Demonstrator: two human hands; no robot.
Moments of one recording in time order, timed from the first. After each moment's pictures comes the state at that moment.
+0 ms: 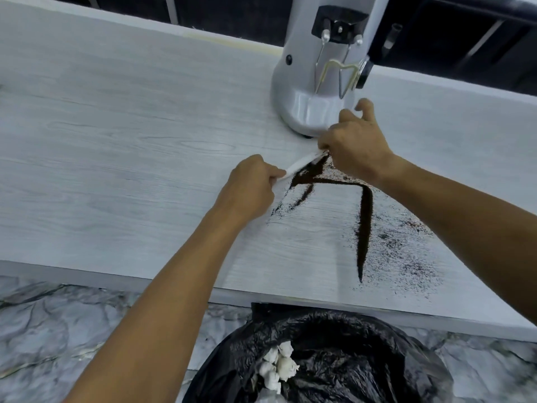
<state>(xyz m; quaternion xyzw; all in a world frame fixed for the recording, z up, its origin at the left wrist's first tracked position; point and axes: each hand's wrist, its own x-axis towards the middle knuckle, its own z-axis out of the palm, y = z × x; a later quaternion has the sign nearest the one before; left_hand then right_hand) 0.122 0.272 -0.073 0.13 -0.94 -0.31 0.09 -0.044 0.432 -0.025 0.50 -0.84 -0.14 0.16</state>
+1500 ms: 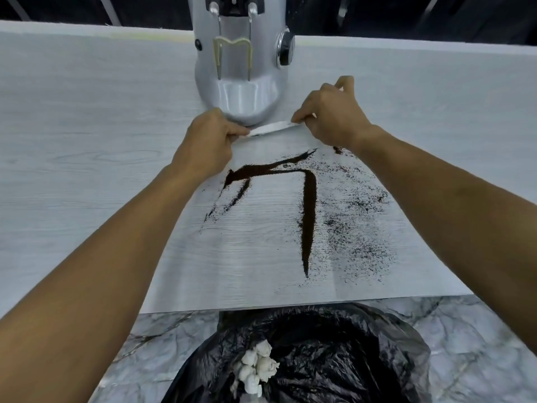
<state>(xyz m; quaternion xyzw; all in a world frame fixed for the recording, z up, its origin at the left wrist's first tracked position) 0.028 0.287 -0.058 0.03 -0.96 -0.24 0.13 -0.116 0.502 -0.035 0.40 -0.91 0.05 0.07</state>
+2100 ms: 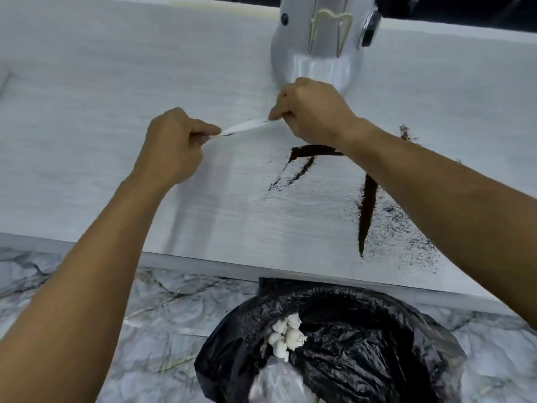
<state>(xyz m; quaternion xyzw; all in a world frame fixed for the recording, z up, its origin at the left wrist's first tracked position) 0.171 0.211 -0.028 0.25 -0.93 -0.24 0.12 -0.025 0.385 -0.032 0.54 -0.83 0.10 0.03</state>
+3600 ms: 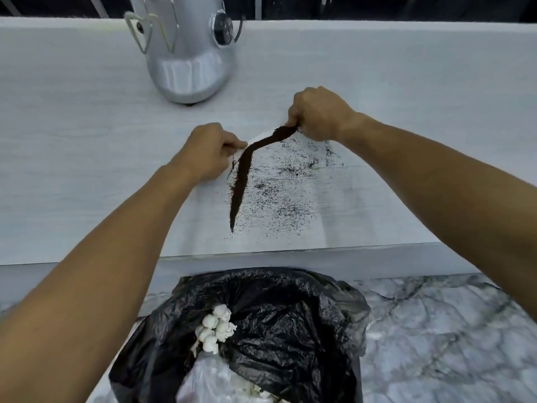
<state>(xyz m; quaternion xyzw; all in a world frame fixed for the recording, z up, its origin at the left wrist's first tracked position) 0.050 0.411 -0.057 0.07 -0.97 -0.24 0.01 -0.101 0.616 -0.028 0.43 -0.90 0.02 -0.03</state>
